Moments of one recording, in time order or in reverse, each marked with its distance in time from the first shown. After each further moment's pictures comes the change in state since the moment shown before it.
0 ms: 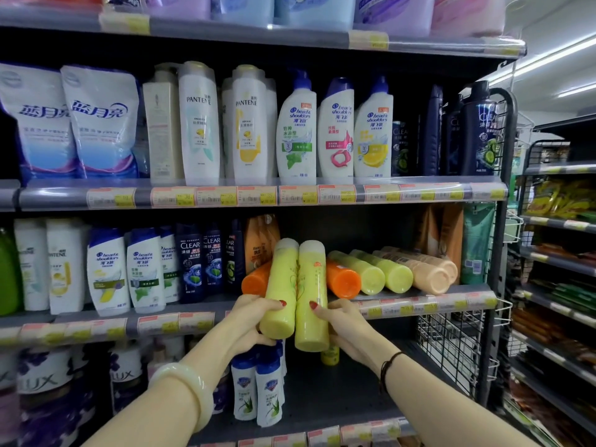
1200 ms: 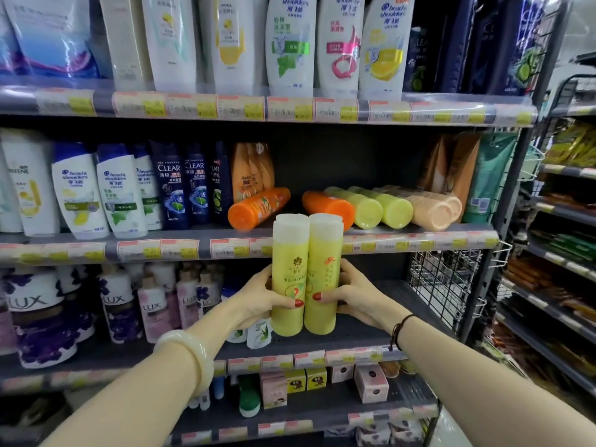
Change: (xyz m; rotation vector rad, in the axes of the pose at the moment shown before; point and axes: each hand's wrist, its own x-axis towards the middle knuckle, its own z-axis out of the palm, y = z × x) left_hand 0.009 -0.091 0.023 0.192 -0.266 0.055; right_hand 0.003 0.062 -0.058 -0.127 -0.233 -0.023
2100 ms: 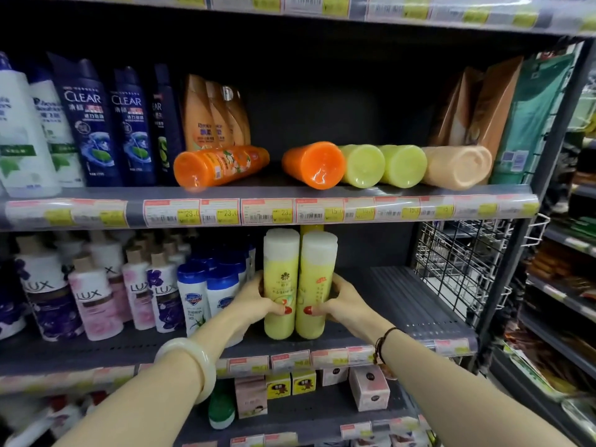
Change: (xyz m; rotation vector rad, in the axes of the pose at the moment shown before) left_hand 0.120 -0.106 0.019 0.184 0.232 -0.057; right_hand 0.094 0.130 -0.053 -0.149 0.119 0.042
